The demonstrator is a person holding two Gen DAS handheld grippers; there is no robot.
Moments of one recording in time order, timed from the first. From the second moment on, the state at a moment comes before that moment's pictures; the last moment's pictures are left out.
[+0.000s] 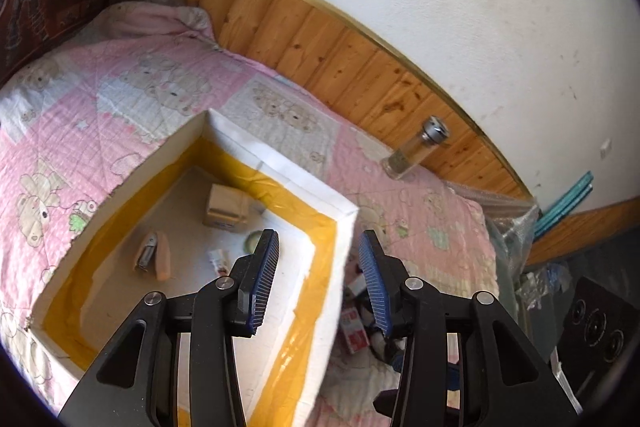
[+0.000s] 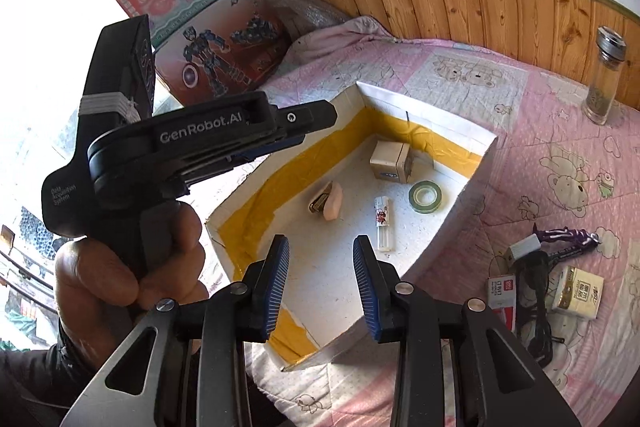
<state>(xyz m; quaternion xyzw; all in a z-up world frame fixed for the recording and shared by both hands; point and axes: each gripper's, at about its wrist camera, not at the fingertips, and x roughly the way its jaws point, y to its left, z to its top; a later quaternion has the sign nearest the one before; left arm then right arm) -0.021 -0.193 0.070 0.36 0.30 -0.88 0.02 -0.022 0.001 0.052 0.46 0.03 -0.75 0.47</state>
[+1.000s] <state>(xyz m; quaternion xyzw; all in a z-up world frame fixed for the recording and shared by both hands) -0.078 -0.032 -0.071 0.57 0.20 -0.80 -0.02 -0.086 0.134 -0.083 0.50 0.12 -0.81 0.29</state>
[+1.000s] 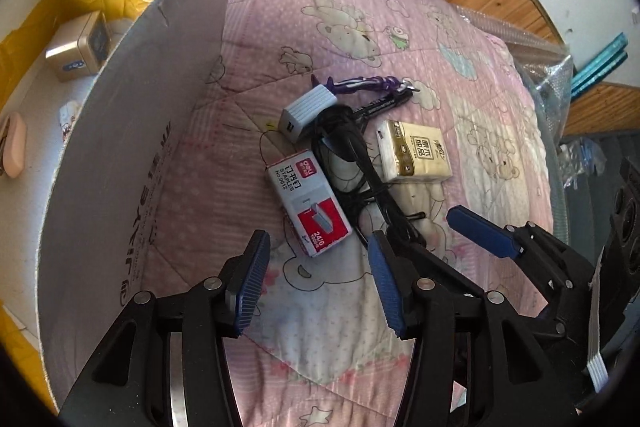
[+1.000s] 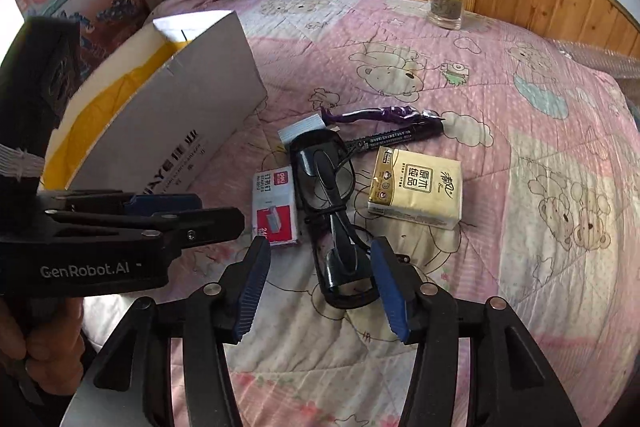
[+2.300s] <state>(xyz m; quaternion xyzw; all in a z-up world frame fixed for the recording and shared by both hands) -0.109 -0.019 -0.105 0.54 0.16 -0.83 0.00 -0.132 0.186 -0.118 0.58 -0.02 -0.76 0.29</state>
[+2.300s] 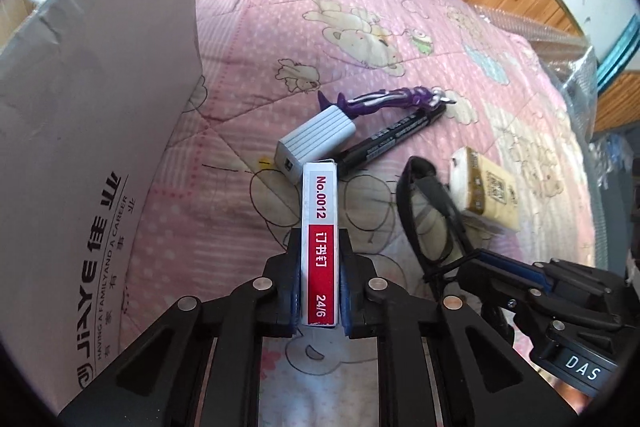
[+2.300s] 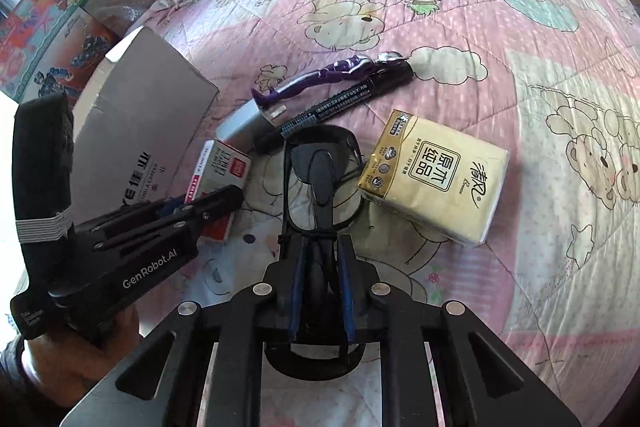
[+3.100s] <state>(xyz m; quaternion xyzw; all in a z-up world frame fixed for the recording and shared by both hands) -0.084 -0.011 -0.048 0.49 0.18 -0.85 -0.05 -0.097 0.176 -0.087 0.55 -0.05 -0.77 0.31</state>
